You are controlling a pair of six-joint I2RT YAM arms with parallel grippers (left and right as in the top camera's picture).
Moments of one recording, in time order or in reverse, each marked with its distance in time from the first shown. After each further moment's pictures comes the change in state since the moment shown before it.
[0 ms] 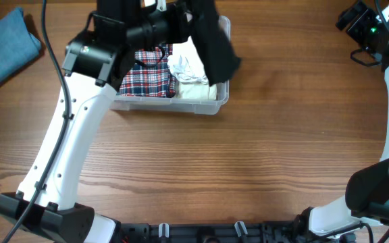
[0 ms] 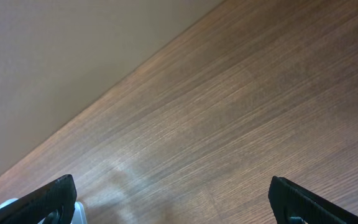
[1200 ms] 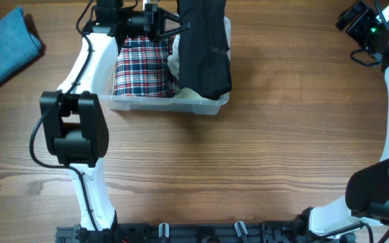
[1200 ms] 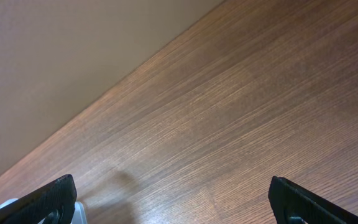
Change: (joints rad) left arm 0.251 0.569 0.022 0.475 0.935 -0.132; right arm 0.000 0.000 0.000 0.000 0.000 0.000
